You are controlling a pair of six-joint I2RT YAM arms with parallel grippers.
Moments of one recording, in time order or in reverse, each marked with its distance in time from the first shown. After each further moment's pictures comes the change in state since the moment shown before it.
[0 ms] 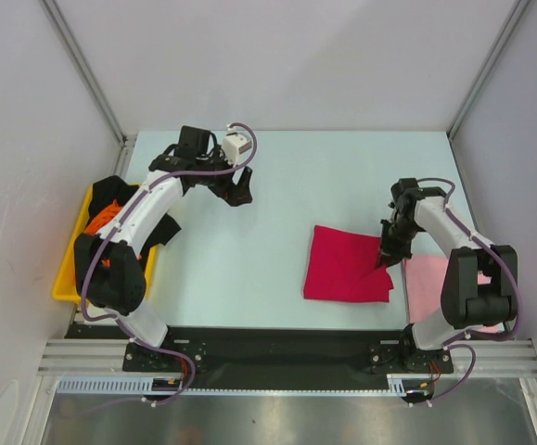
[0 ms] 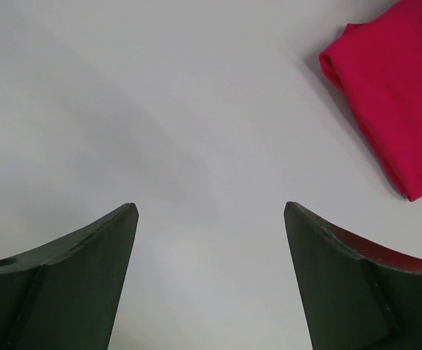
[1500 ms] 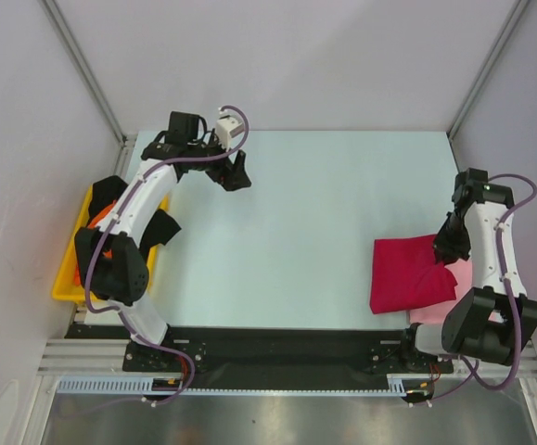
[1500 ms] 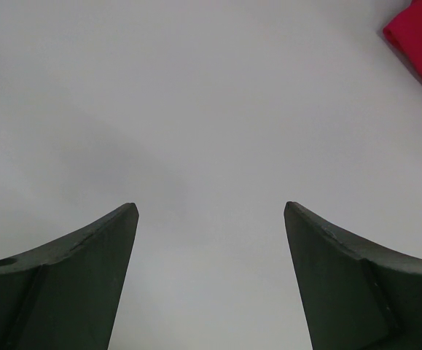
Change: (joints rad) left arm 0.064 0.061 0.134 0.000 0.143 0.027; right arm -0.327 -0.206 0.167 -0.289 0.361 0.048
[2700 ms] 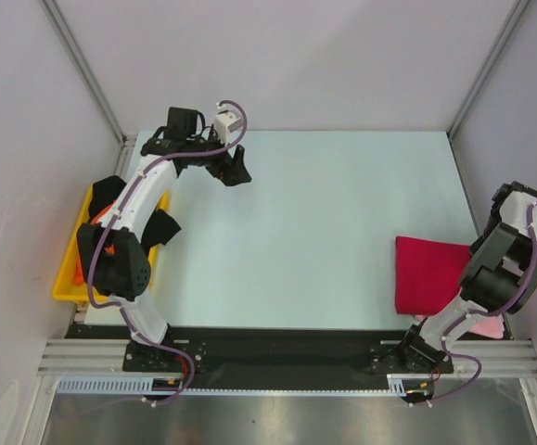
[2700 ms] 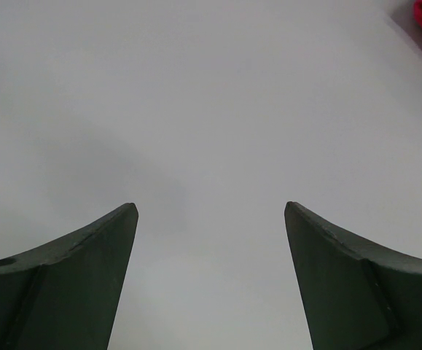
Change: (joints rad) left arm 0.016 0.041 0.052 -0.003 0.038 -0.003; right arm -0.377 0.372 0.073 0.108 0.105 -0.092
